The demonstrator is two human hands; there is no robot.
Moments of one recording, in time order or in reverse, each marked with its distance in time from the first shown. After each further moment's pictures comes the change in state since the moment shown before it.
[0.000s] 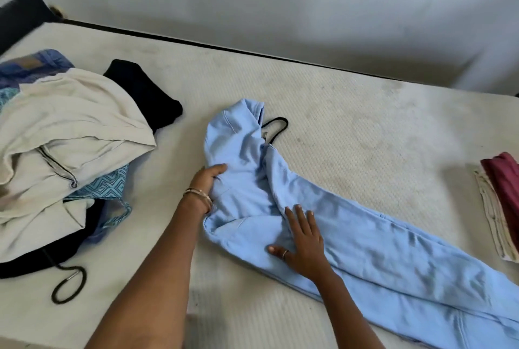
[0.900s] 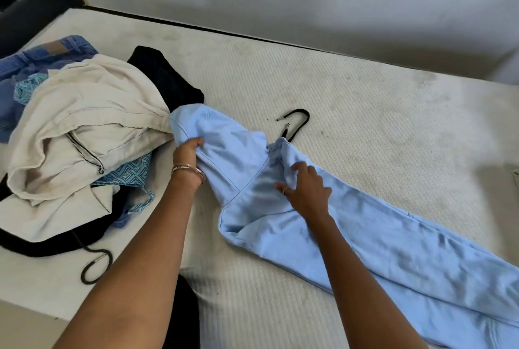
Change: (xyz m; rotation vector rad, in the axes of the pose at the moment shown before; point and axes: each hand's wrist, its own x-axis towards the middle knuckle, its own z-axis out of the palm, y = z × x) left_hand -0.003 0.063 -0.043 -0.290 0.312 0.141; right_hand 0.084 -0.086 -0.043 -0.030 0.074 0.180
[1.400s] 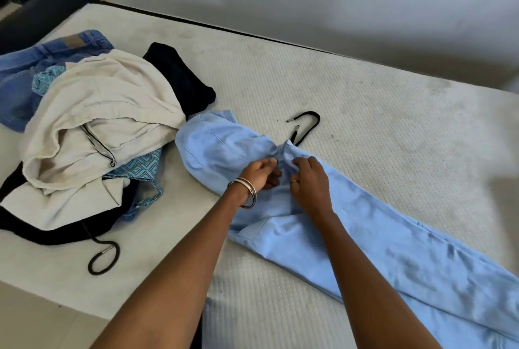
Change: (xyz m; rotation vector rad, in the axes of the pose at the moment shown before) left_hand -0.051 -0.070 0.036 0.703 -0.575 0.029; right_hand 0.015 -0.013 0.009 0.134 0.240 -0.315
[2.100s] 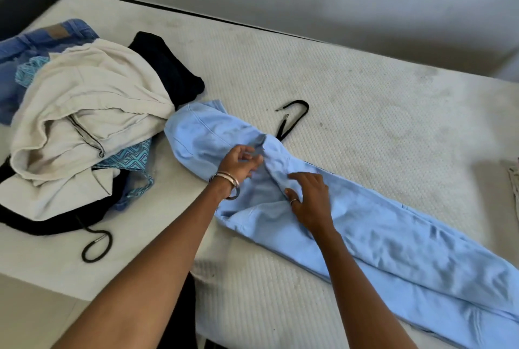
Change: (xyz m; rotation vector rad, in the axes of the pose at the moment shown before) left_hand 0.000 -0.013 -0.004 -0.008 0.124 0.055; right_hand -0.054 0.045 -0.008 0.037 -0.059 -0.012
